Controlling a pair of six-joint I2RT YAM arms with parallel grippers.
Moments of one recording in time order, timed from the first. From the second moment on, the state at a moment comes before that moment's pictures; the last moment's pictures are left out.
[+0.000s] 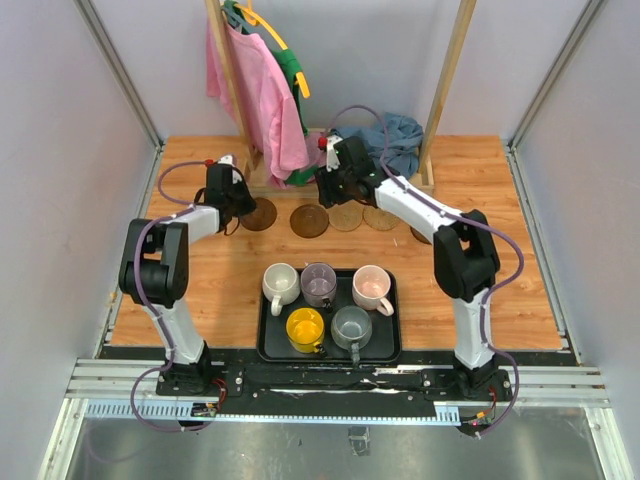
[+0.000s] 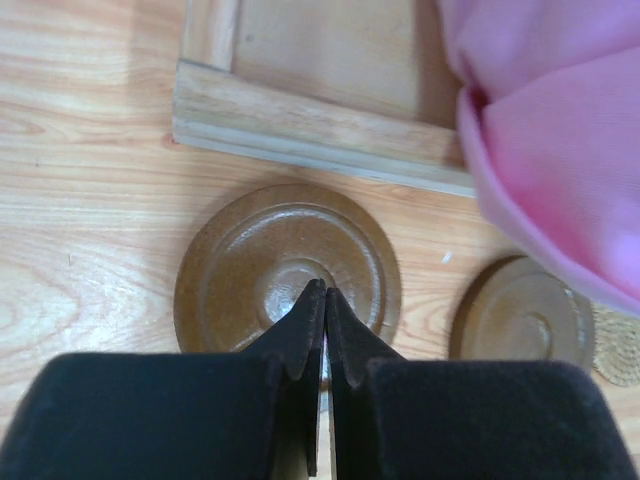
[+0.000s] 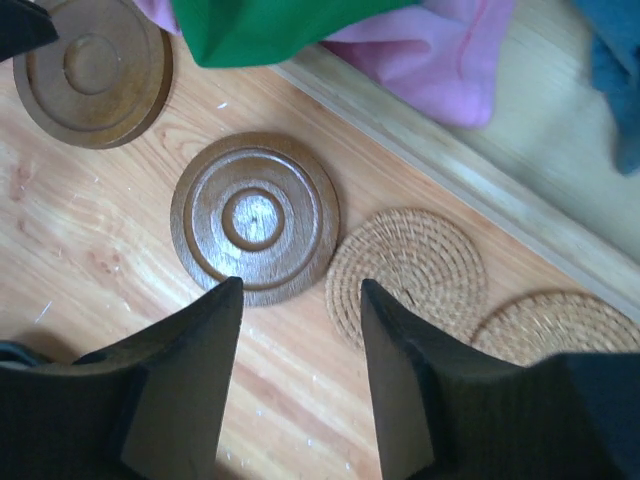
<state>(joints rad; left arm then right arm) -0.10 1.85 1.07 0.13 0.07 -0.41 0.58 2.10 1.75 -0.40 -0.13 0.08</state>
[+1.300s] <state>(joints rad) -0.33 1.72 0.91 0.28 0.23 -0.38 0.57 2.22 1.72 -0.43 0.11 0.10</state>
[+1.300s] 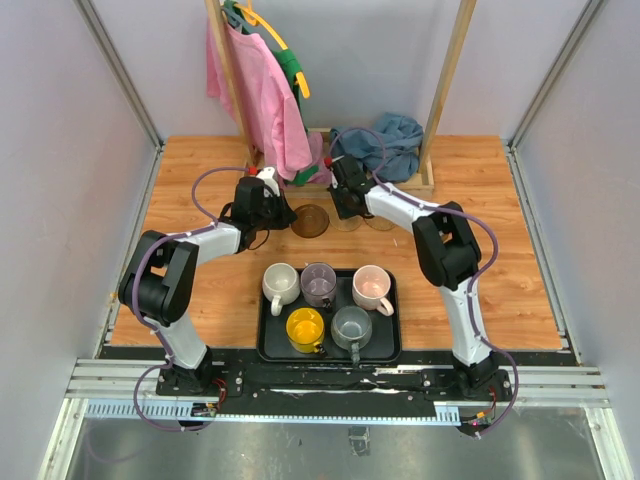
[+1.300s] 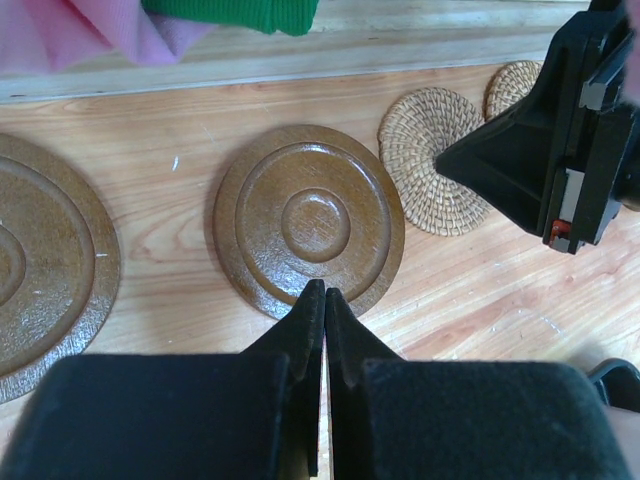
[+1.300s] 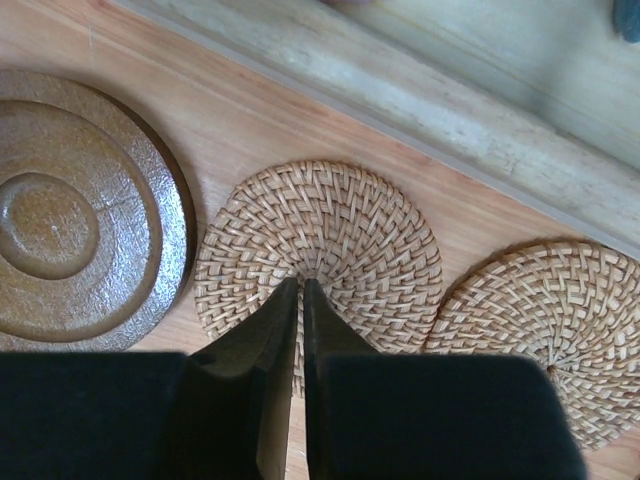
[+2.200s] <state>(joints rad) -0.33 1.73 0.91 0.28 0.21 -0.37 0.56 2.12 1.68 -0.45 0.17 0.10</state>
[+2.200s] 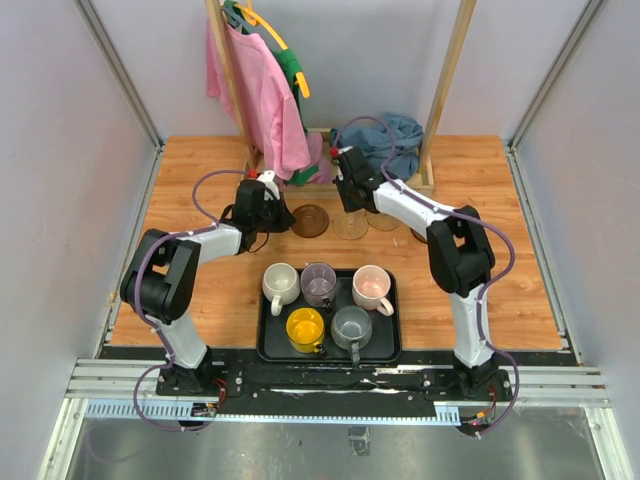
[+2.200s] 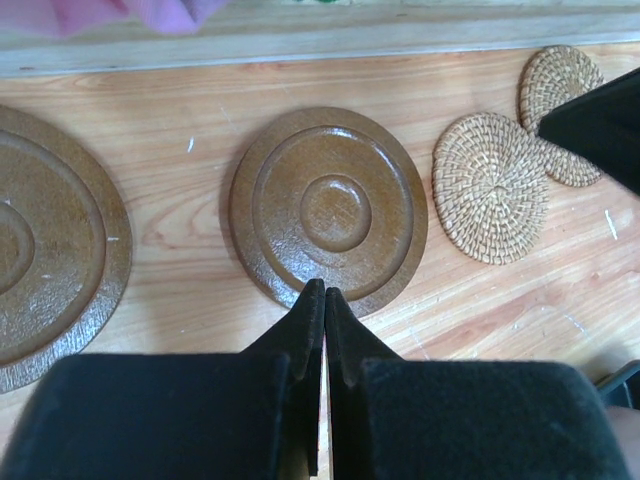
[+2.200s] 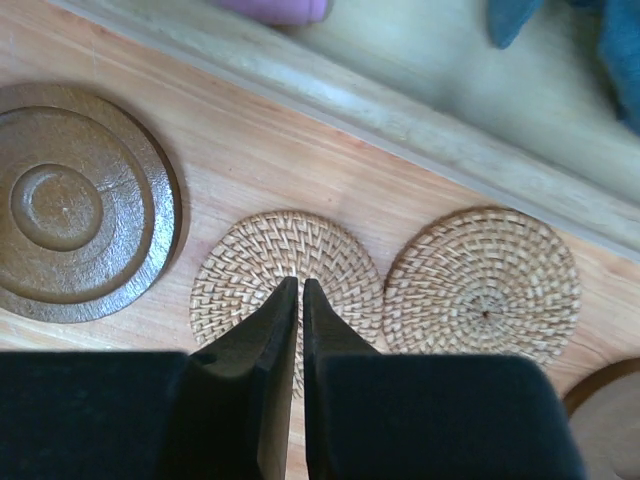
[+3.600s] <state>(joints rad) -0.33 1.68 0.86 0.28 0.22 -0.36 0.37 2.02 1.38 -0.31 0.14 0.18</state>
